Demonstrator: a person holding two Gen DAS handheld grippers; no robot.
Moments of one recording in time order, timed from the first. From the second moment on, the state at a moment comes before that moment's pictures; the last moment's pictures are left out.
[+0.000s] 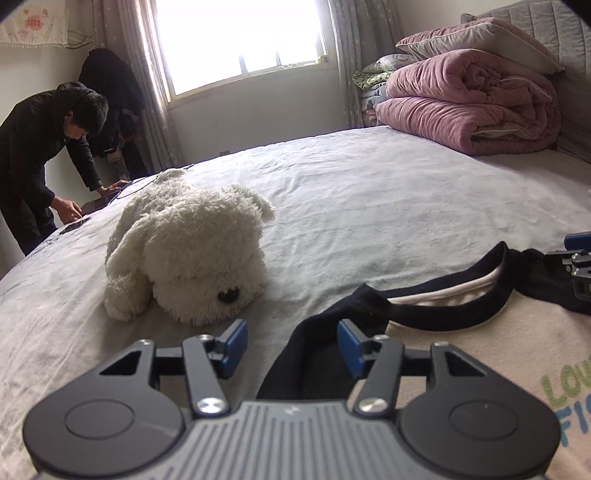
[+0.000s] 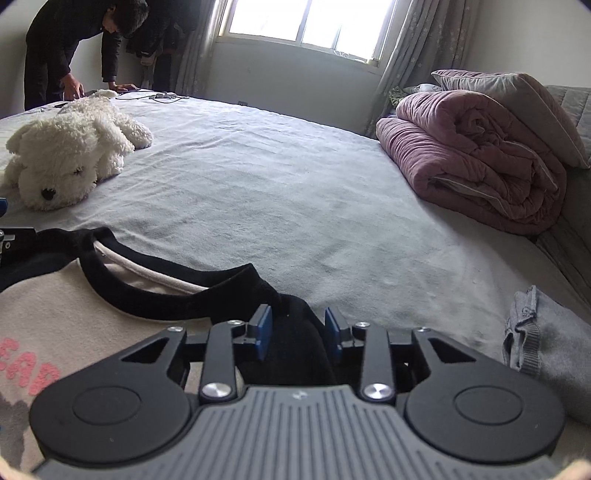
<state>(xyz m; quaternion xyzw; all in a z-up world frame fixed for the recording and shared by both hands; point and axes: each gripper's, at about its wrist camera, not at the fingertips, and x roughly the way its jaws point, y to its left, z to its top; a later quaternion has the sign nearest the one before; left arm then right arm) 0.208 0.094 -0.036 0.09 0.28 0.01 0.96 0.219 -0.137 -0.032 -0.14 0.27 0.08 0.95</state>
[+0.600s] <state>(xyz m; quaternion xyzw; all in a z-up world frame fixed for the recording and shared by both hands) 0.082 0.114 -0.025 -0.01 0.33 -0.01 0.95 0.101 -0.166 -0.016 -0.09 0.32 0.11 0.94</state>
